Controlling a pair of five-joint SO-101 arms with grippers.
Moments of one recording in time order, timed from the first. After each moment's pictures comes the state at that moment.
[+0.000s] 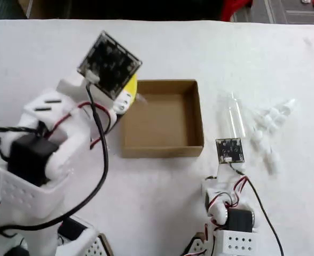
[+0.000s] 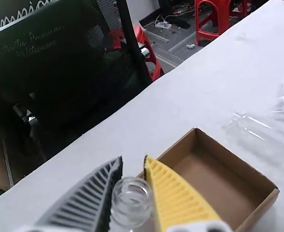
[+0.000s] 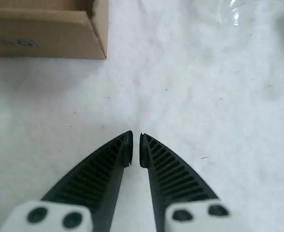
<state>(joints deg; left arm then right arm) 19.5 -37.8 2.1 71.0 -17.7 0.9 -102.9 96.4 72.4 10.2</state>
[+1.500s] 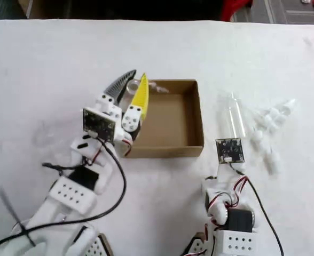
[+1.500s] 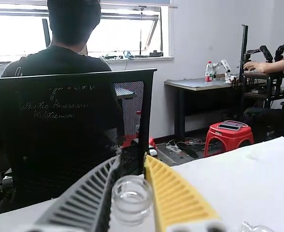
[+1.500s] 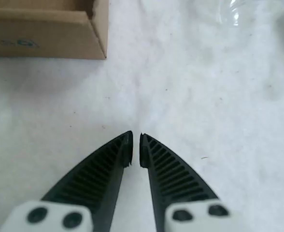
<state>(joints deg) 19.6 -47.0 71.6 -22.5 -0.5 0.9 -102.9 96.4 72.4 10.2</state>
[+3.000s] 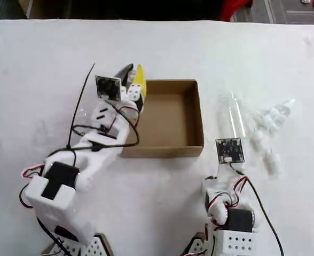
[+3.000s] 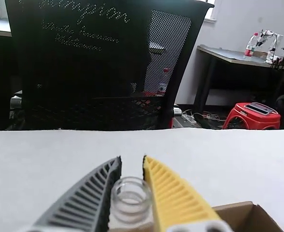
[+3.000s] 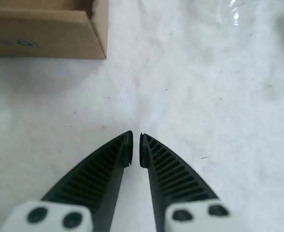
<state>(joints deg) 11.0 12.9 48.1 -48.3 11.3 0.9 -102.9 96.4 72.4 10.2</state>
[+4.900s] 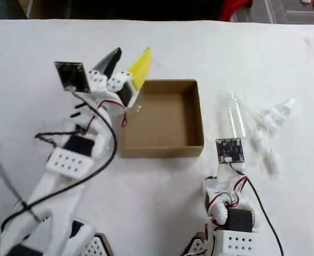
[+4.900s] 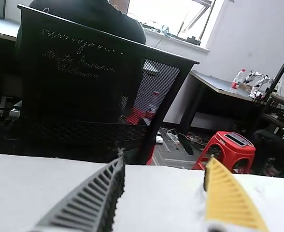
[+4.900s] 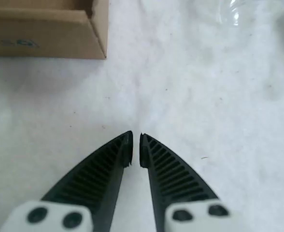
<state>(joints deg) 10.7 -38.1 52.3 -2.9 19.2 0.9 -102.9 96.4 72.4 10.2</state>
